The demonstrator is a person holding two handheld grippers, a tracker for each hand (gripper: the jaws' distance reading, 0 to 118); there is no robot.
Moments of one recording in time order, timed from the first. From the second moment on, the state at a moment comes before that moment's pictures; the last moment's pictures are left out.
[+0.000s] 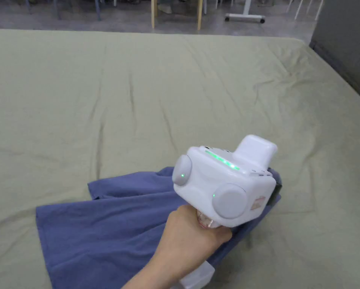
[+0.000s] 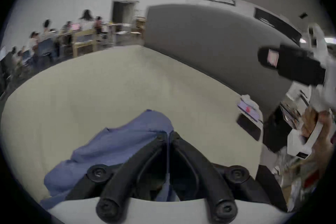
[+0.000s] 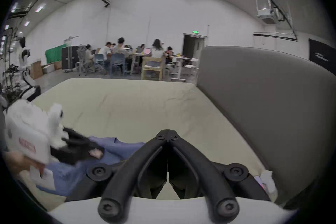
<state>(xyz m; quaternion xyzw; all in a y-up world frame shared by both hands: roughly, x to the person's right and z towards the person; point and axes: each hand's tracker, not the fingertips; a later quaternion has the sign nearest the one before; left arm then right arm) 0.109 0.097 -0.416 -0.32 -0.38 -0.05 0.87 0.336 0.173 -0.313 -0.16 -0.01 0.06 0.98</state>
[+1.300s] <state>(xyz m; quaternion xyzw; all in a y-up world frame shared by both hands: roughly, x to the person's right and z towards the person) -0.138 0.093 -0.289 -0.35 -0.05 0.05 0.94 0.305 0.115 -0.281 -0.24 0.04 0.02 0.97</state>
